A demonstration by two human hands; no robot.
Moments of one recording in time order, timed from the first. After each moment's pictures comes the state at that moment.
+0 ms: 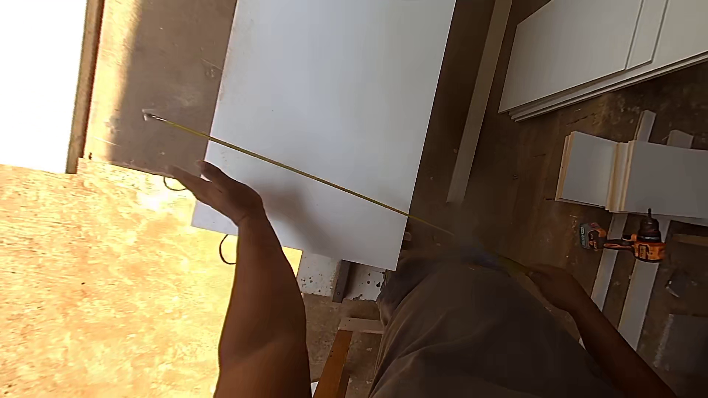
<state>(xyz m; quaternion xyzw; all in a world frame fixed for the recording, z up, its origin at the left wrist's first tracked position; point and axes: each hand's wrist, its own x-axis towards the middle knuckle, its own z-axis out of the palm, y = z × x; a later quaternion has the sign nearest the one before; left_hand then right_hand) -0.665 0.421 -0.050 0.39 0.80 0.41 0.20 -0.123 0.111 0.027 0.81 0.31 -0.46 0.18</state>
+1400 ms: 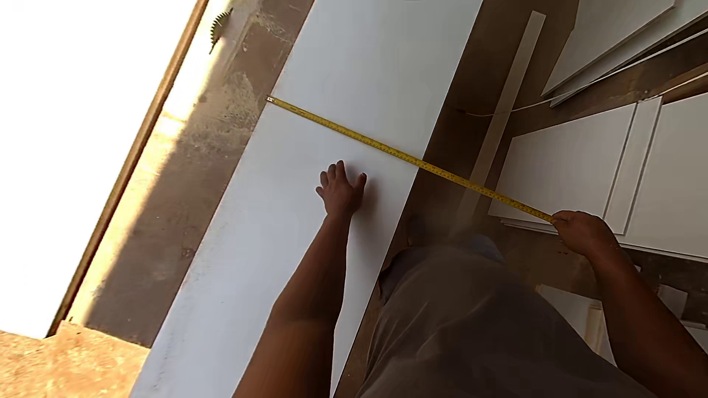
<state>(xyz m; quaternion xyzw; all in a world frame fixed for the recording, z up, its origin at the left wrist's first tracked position) -0.281 0.826 -0.050 0.59 0.75 0.08 0.28 0.197 0.703 0.062 0.82 0.45 -0.29 0.19</state>
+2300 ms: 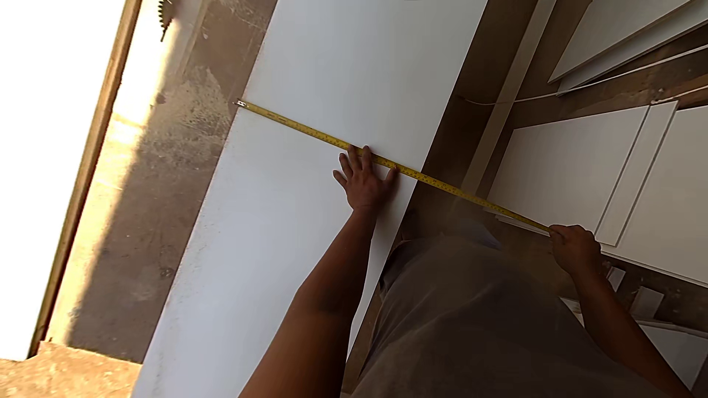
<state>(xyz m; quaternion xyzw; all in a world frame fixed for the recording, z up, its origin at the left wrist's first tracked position) -0.195 0.897 -0.090 0.62 0.76 0.02 0.20 0.230 0.721 0.018 0.83 0.49 -0.24 0.14</state>
